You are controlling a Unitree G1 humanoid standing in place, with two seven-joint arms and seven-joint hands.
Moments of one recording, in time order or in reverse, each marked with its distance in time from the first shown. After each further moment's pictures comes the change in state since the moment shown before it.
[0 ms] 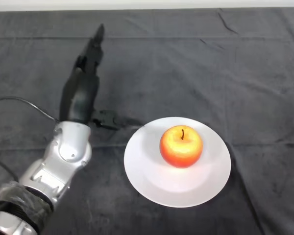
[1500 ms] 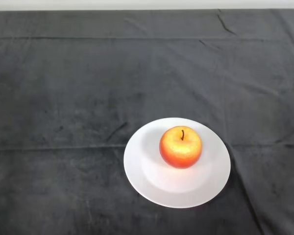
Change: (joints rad) left arm 0.286 0.215 0.631 -0.265 -0.041 0.061 0.076; right arm 0.000 0.000 0.001 0.000 0.000 0.001 -0.001
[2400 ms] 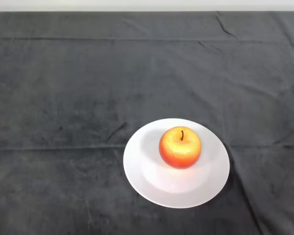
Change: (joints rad) left arm 0.108 0.042 0.350 -0.007 -0.032 -0.014 0.017; right arm -0.001 0.000 0.002 0.000 0.000 0.003 0.000
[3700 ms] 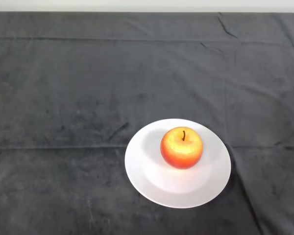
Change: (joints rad) left arm 0.000 0.003 0.084 0.010 0.012 -0.017 0.030; right arm 0.000 0.000 0.000 0.000 0.000 0.000 0.000
